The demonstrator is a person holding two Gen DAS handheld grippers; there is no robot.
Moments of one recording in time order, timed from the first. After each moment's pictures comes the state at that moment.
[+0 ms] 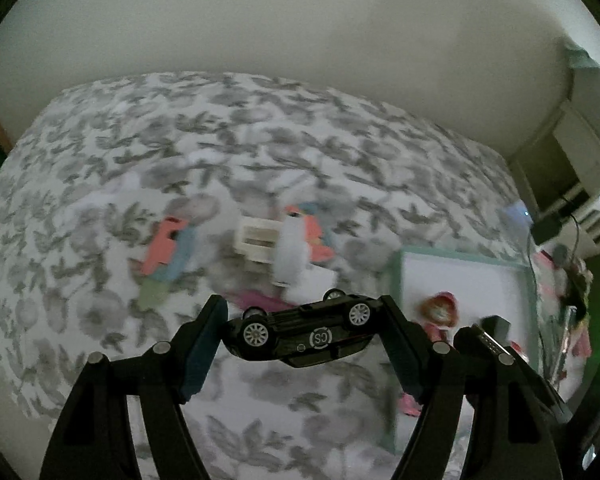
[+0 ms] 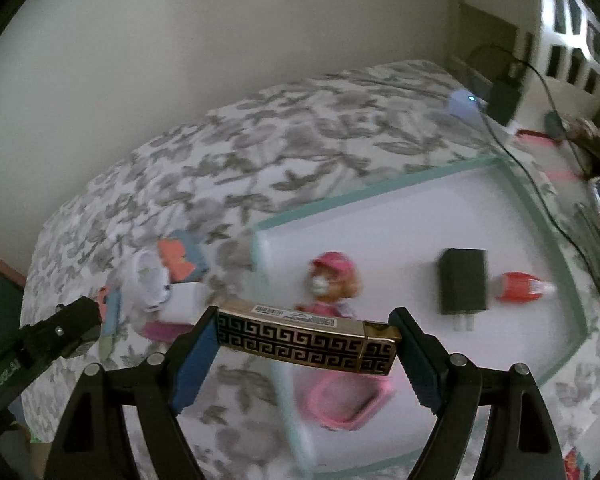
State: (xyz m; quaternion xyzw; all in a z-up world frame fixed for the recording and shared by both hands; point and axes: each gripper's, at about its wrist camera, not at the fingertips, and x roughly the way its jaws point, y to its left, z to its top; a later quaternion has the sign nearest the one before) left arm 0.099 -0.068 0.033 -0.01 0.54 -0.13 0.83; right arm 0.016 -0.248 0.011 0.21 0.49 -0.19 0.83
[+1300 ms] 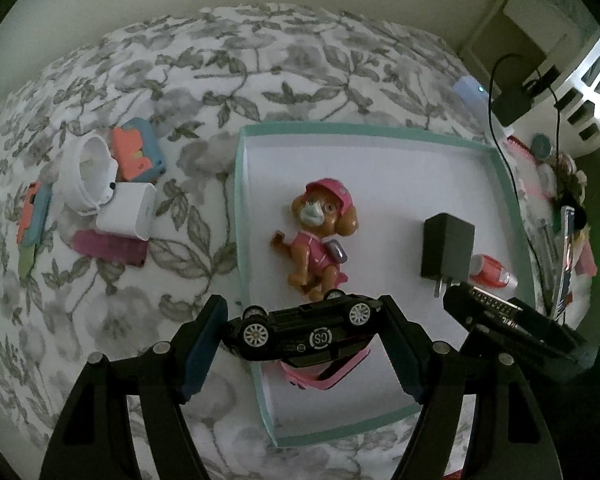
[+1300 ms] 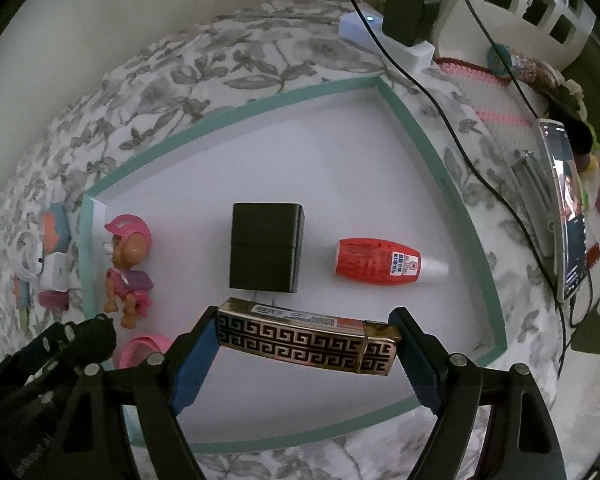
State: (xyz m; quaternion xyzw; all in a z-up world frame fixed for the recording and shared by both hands) left arm 0.042 -0.203 -0.028 0.08 0.61 -0.20 0.76; right arm -0.032 -0.362 -0.035 0.20 0.59 -0.23 0.75
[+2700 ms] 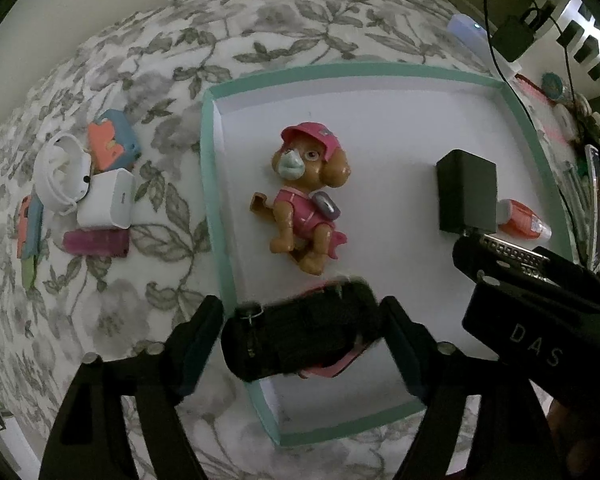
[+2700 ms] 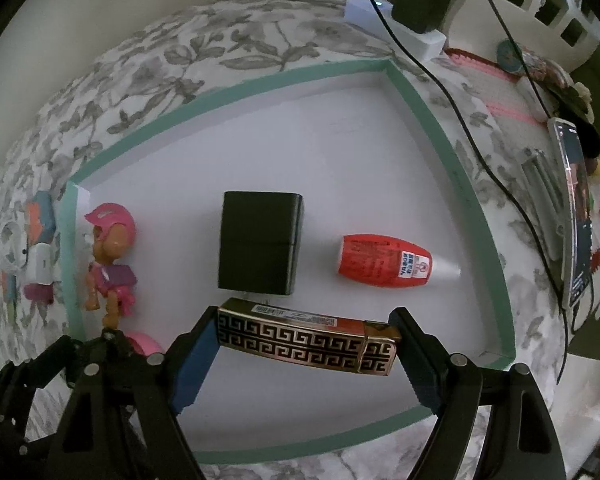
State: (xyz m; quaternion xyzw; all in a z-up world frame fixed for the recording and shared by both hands) left arm 0.027 -0.233 -0.057 0.16 0.63 -0.20 0.73; right arm -0.024 -0.362 -0.054 0.19 0.61 -0.23 0.74
